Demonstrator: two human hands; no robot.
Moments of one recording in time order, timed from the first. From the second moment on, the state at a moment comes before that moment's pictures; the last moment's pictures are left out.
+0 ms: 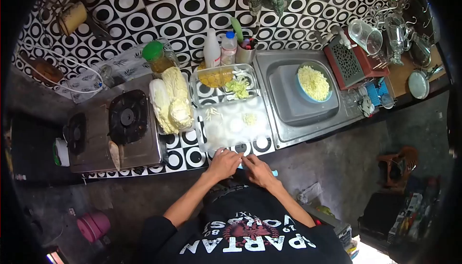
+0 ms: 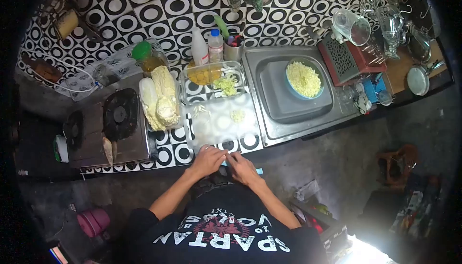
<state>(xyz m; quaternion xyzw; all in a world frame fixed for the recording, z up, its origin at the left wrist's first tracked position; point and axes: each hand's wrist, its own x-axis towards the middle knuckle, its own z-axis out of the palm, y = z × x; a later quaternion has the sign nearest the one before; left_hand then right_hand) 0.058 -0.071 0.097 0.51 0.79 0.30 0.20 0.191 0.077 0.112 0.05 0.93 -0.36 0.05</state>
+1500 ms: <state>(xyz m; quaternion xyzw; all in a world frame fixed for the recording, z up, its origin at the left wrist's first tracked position) -0.028 -0.045 0.018 0.28 0.90 0.32 0.09 0.191 0.098 0.039 0.35 0.80 -0.49 0.07</state>
